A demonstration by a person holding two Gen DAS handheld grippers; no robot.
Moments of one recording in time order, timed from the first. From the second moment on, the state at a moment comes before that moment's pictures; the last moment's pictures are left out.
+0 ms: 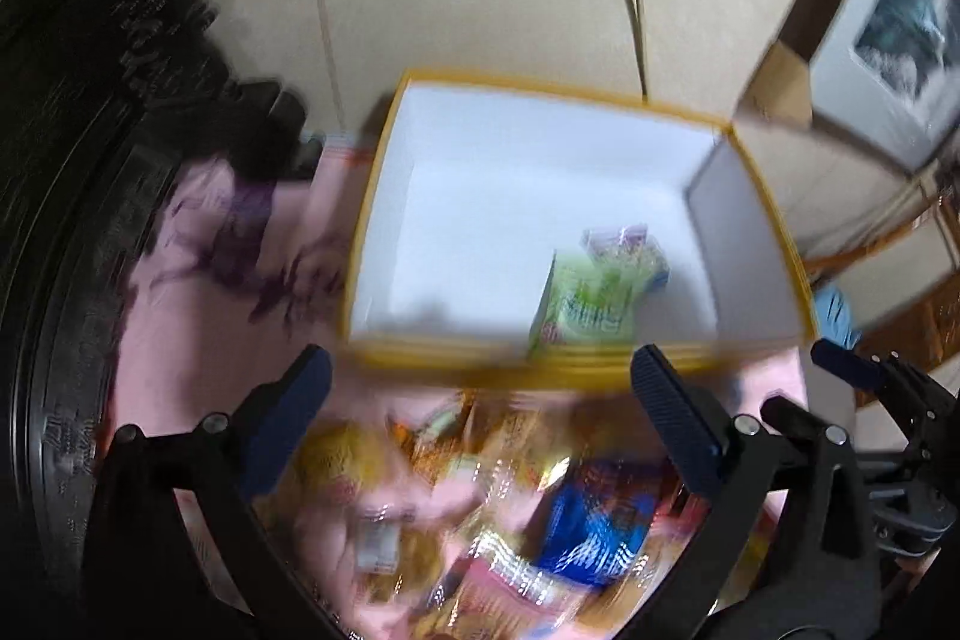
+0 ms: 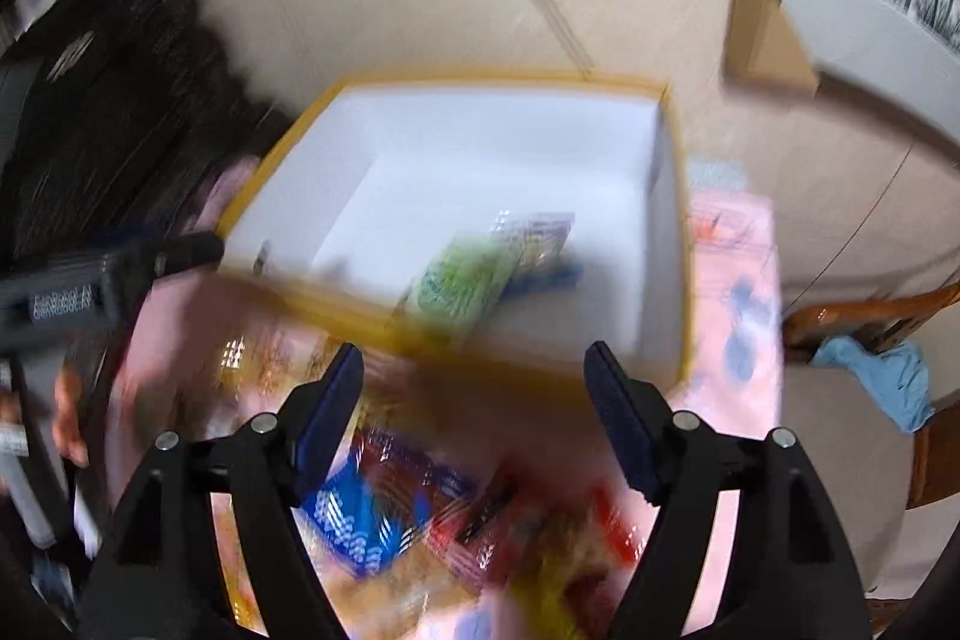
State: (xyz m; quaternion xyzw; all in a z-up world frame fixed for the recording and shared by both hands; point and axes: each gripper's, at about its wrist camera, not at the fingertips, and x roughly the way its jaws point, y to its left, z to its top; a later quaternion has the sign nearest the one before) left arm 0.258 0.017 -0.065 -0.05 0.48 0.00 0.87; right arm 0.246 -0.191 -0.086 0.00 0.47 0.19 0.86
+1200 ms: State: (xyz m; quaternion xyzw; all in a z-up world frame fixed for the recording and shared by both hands) left arm 0.016 0.043 -0.193 -0.10 0.60 0.06 0.79; right arm 0.028 -0.124 -0.216 -0.11 0.55 0.33 0.76
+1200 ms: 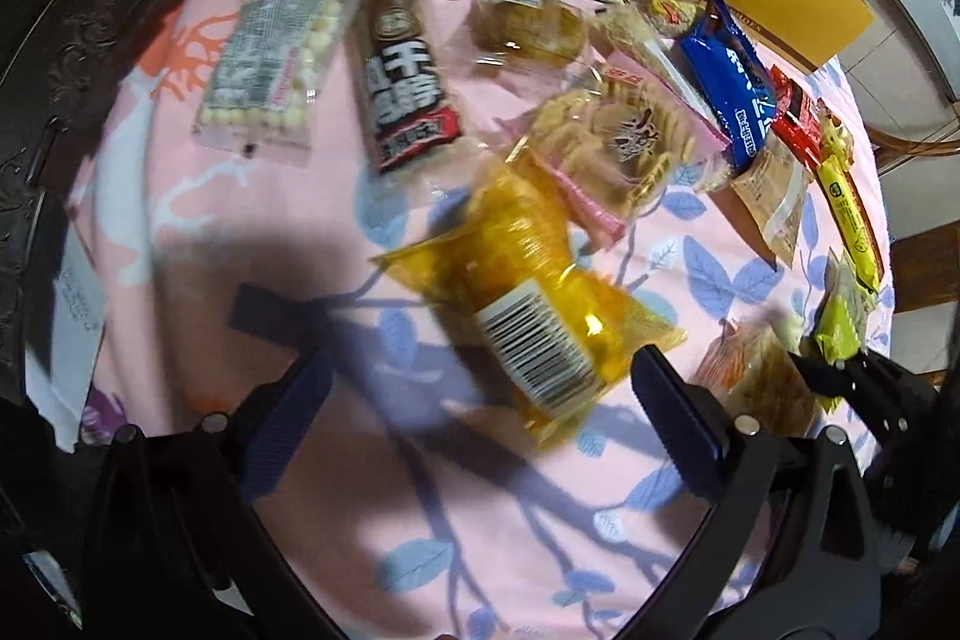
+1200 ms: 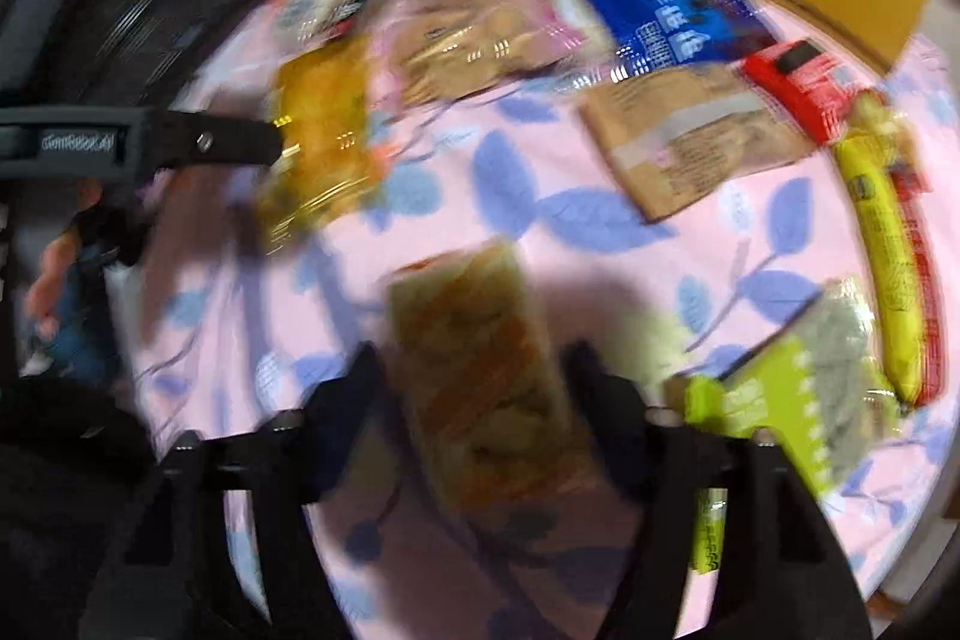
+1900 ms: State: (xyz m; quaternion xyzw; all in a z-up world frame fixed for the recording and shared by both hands) left arm 0.043 0.030 -0.201 -0.11 0.59 0.06 0.80; right arm 0.012 -0.144 -0.206 -0.07 0.54 0.27 0.79
